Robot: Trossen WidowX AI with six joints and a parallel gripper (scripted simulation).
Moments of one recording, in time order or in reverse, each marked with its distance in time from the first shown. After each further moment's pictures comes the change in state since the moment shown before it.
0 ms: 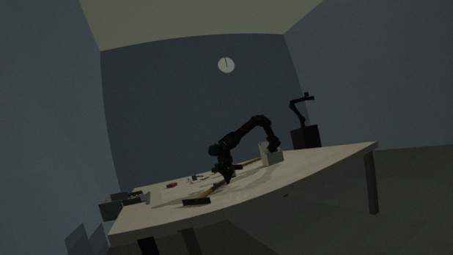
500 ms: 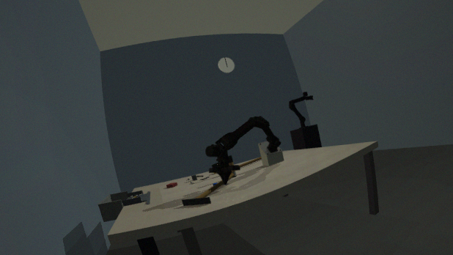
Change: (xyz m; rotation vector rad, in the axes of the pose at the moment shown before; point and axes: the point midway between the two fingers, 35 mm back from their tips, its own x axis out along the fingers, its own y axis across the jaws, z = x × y) arm 0.002 -0.013 0.007 -0.001 0.001 -0.002
